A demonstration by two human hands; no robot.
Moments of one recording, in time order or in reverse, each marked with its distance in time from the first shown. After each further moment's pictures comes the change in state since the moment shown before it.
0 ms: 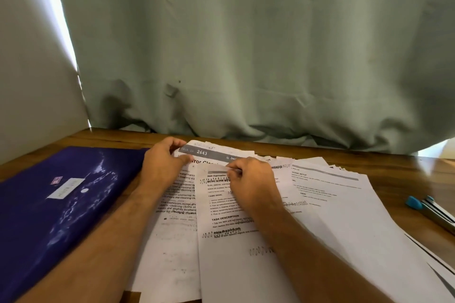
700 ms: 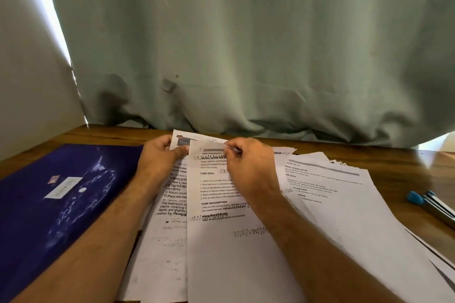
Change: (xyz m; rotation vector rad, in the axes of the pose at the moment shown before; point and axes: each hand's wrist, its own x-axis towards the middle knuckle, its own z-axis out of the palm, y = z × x) left_hand -0.004 0.002 -0.005 -0.461 -0.111 -0.157; right_hand 0.006 -0.022 -0.016 0.093 0.200 -0.090
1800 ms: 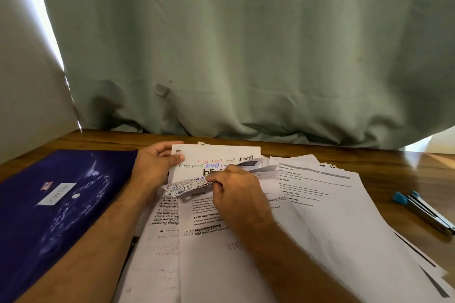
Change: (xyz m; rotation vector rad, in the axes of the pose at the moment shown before) left_hand 0.004 -0.006 0.001 -0.106 -0.001 -0.022; right_hand -0.040 0.002 0.001 -0.192 -0.246 -0.193
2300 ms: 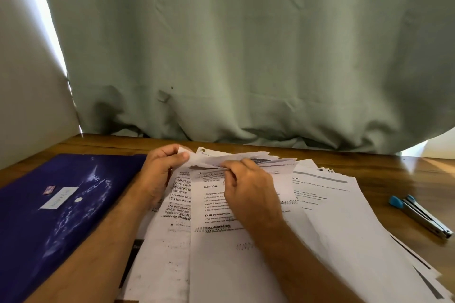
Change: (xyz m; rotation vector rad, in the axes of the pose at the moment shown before) left_hand -0.013 0.013 0.001 -0.163 -0.303 0.080; right_hand -0.002 0.006 -0.011 0.028 0.284 0.050
